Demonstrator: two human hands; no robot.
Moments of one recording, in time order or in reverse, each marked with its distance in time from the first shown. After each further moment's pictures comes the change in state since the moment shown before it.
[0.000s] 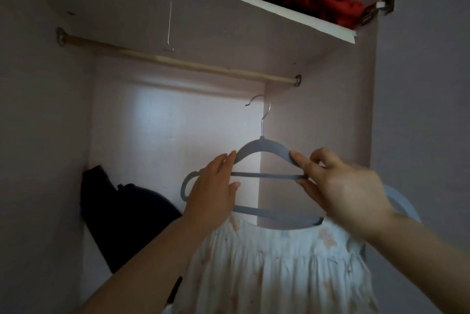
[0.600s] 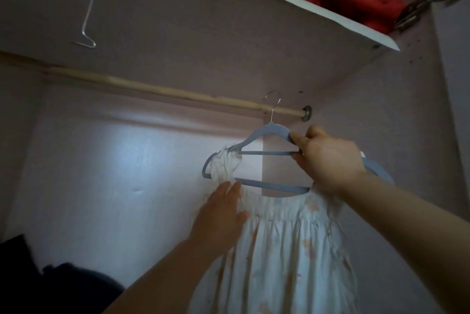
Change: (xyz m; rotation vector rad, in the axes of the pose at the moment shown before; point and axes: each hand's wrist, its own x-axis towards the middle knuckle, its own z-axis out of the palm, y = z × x) left_hand 0.194 -0.084 0.132 0.105 -0.063 0.007; right_hand 0.168 0.102 0.200 -0.176 -0.215 0.240
